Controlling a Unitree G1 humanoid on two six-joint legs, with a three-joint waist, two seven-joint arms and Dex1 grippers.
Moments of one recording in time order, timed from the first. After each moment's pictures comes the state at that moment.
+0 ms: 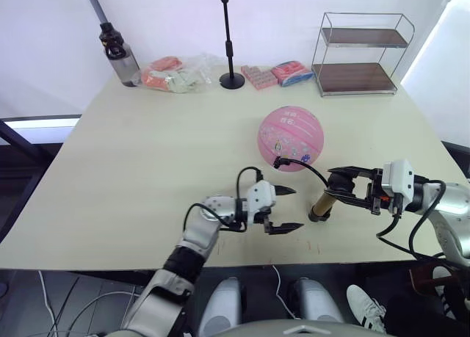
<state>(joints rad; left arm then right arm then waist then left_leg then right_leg) -0.33 0.28 -0.30 0.21 -0.14 -0.09 -1.13 -0.14 -0.73 0.00 -0.11 0.44 -0.07 1.14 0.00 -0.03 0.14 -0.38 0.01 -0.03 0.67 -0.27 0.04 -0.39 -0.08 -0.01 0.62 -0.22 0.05</state>
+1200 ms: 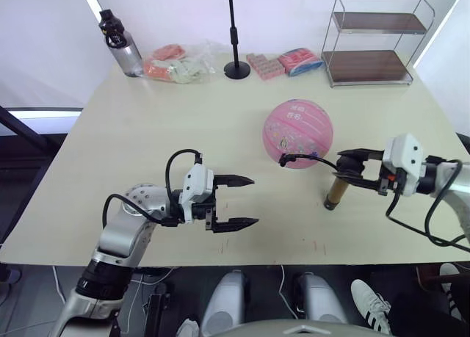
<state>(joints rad) -0.23 0.64 -0.10 -0.19 -0.47 0.19 -1.24 -0.26 -0.91 -0.06 -0.21 0.42 0.19 1.02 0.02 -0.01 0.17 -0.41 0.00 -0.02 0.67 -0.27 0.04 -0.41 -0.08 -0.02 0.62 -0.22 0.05</state>
